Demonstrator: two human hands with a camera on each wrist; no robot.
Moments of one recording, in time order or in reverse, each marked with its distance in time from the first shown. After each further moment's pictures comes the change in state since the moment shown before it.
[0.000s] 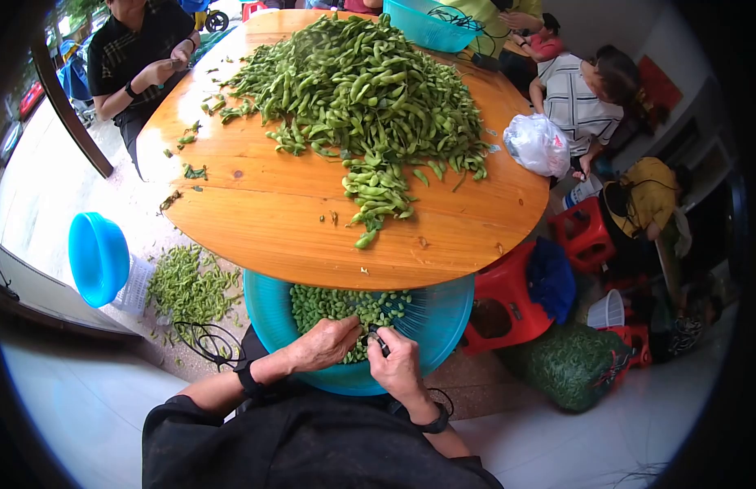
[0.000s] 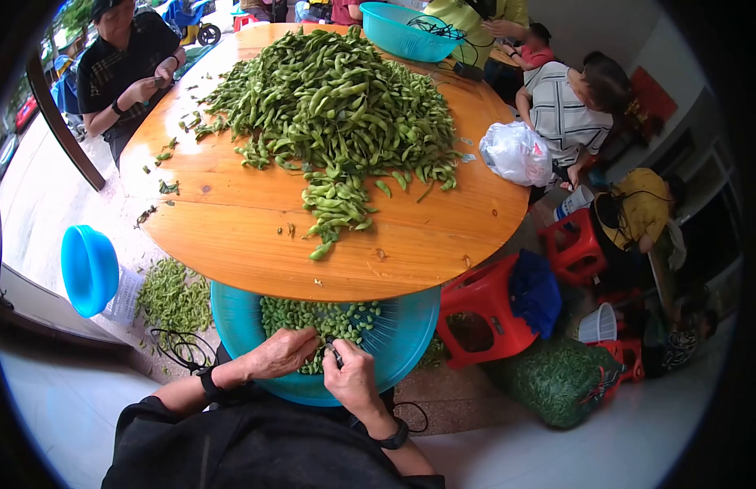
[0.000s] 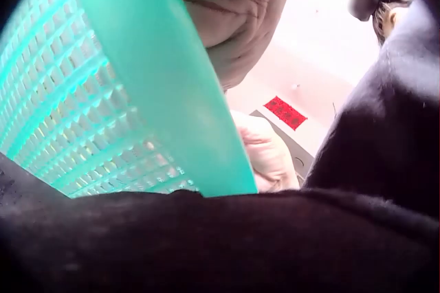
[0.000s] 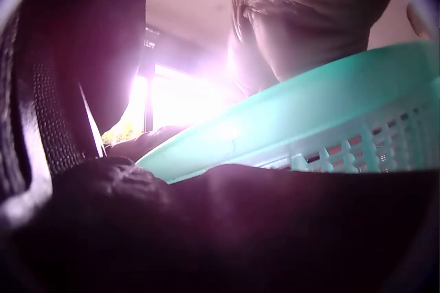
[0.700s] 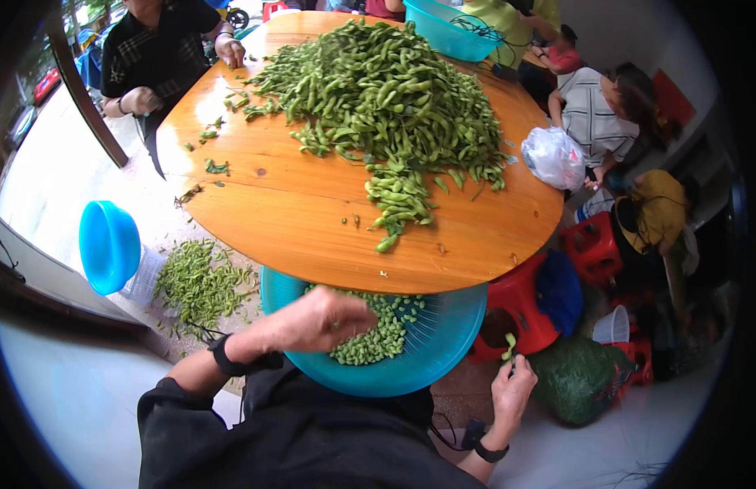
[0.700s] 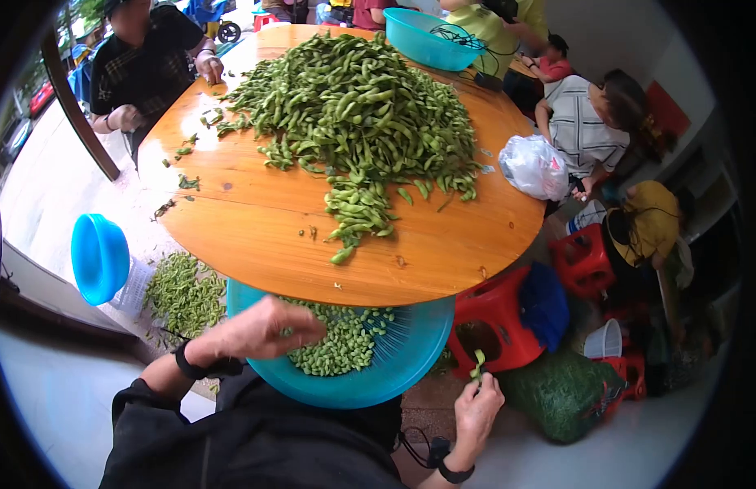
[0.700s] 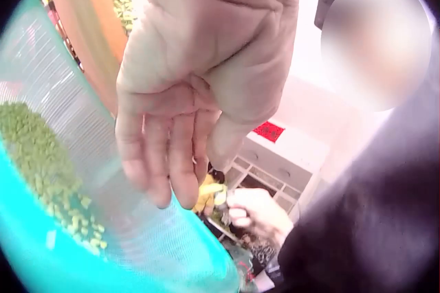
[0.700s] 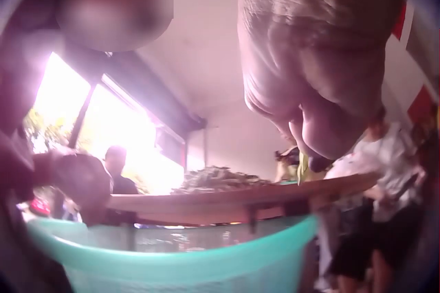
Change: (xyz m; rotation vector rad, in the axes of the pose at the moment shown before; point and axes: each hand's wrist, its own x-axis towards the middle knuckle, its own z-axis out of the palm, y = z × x) left_hand 0.006 0.062 -0.088 -0.030 -0.086 0.113; right_hand -0.053 0.056 -0.154 -0.770 0.403 0.111
